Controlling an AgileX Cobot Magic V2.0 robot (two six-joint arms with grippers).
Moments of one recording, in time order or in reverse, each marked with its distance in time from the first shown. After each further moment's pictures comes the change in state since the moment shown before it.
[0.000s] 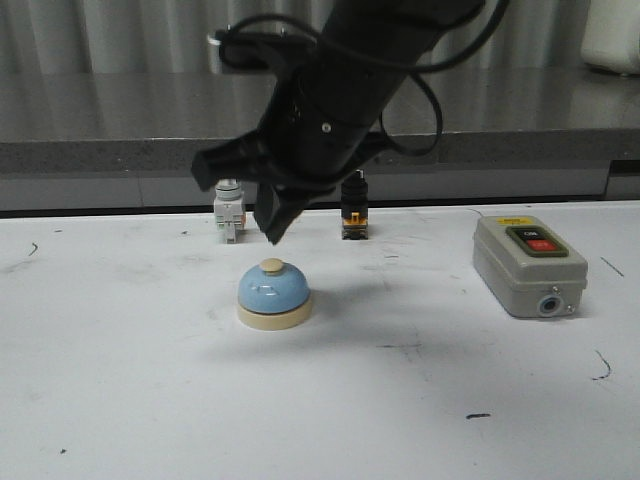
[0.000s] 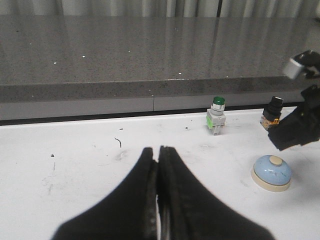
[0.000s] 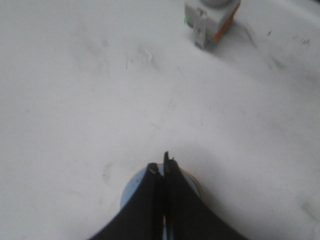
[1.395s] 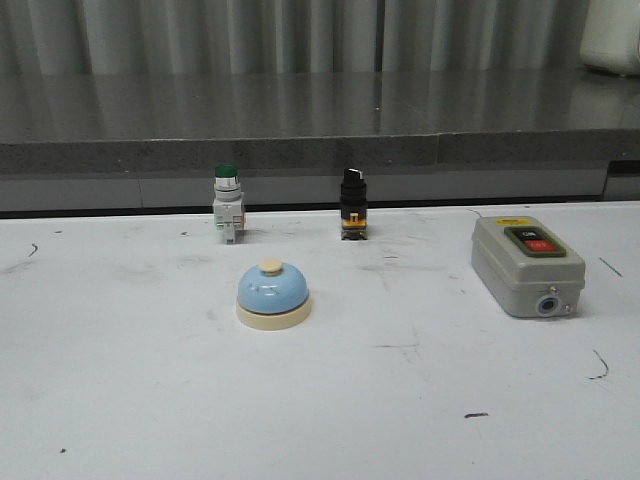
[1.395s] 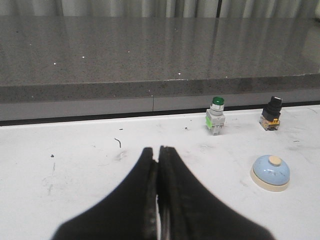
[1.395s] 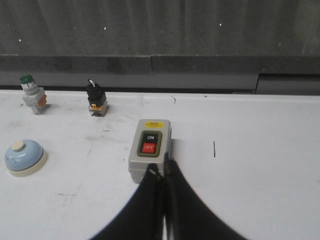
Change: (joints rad) left arm 0.000 0.000 0.000 0.000 0.000 0.001; right arm -0.543 -1.640 1.047 0.011 -0.001 0.000
